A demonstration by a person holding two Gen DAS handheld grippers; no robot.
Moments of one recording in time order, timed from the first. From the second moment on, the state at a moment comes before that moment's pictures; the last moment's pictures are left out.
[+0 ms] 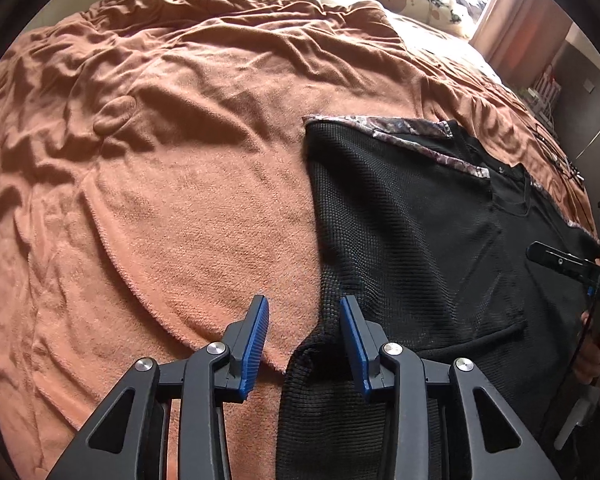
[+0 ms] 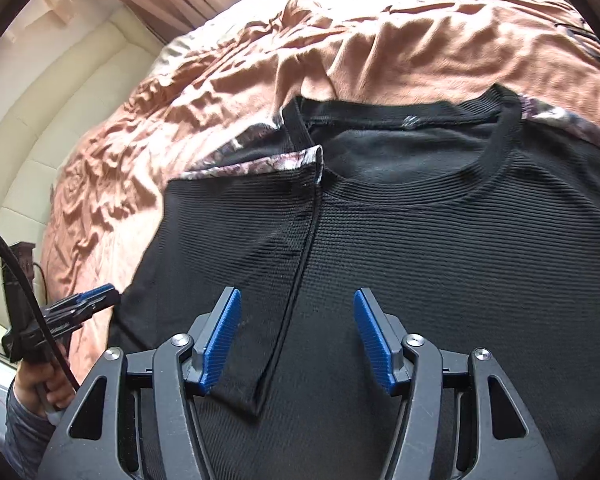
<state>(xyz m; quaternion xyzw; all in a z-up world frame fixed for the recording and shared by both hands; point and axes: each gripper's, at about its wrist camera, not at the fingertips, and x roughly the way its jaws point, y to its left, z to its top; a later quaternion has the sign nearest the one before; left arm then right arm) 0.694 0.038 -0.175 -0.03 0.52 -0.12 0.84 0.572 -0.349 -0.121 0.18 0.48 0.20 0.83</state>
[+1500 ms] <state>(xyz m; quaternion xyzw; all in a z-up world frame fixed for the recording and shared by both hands) 0.662 0.024 -0.143 -0.04 0.51 -0.13 0.85 0.514 -0.414 -0.081 0.18 0.46 0.13 0.86</state>
